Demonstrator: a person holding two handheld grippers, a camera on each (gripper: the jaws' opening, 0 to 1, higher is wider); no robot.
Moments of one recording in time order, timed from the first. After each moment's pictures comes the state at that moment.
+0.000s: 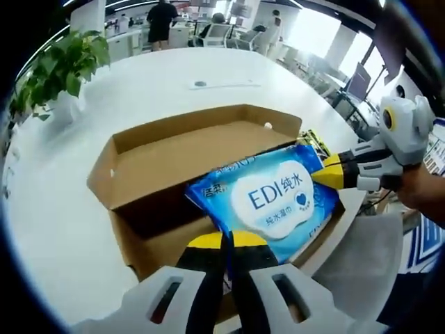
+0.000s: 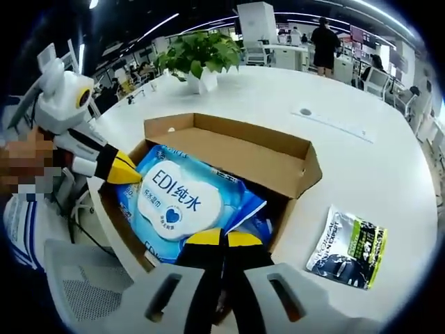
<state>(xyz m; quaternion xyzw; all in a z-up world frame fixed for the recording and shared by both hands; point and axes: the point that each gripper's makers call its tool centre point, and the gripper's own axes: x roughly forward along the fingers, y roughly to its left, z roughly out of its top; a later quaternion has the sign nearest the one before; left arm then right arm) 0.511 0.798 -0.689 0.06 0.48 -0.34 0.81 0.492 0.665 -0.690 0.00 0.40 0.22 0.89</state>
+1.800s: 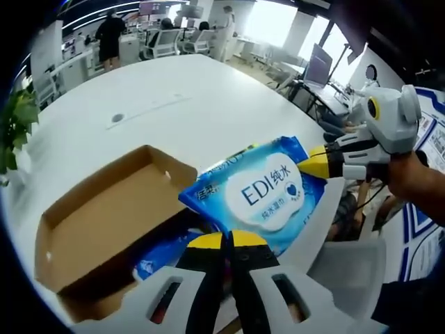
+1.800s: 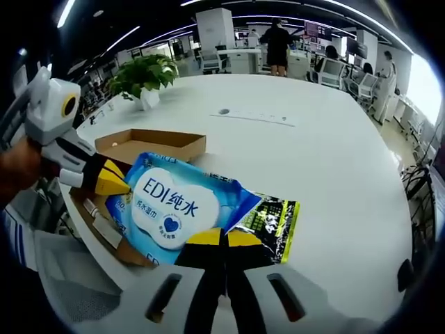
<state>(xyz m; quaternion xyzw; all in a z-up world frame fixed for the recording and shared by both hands) 0.494 0.610 -0.677 0.10 0.45 -0.45 0.76 0.469 0.481 -0.676 0.02 0.40 0.10 0.91</state>
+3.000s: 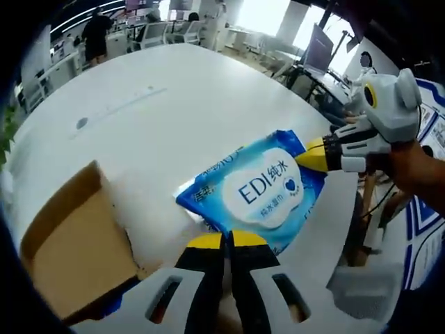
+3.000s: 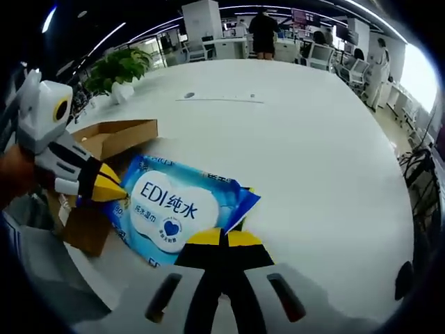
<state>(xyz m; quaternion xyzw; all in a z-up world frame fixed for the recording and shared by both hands) 0.513 0.531 -0.736 0.12 0.46 -0.46 0.75 0.489 0.403 -0.737 0.03 0.43 0.08 0.90</state>
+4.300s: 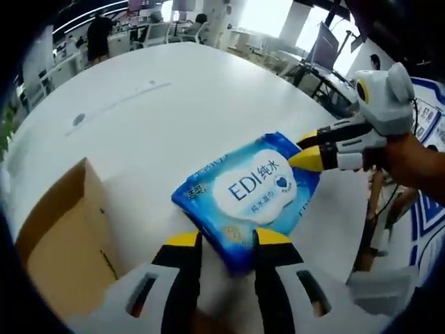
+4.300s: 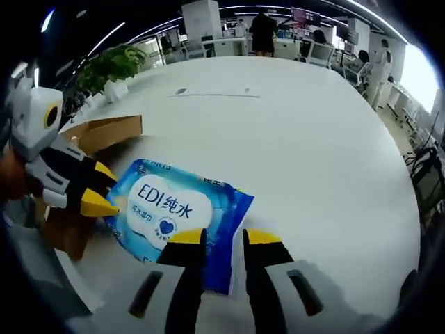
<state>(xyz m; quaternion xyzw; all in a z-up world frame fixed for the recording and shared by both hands) 0.515 0.528 -0.757 0.13 0.46 -0.46 0.75 0.506 0.387 -0.760 0.03 0.42 0.07 0.91</state>
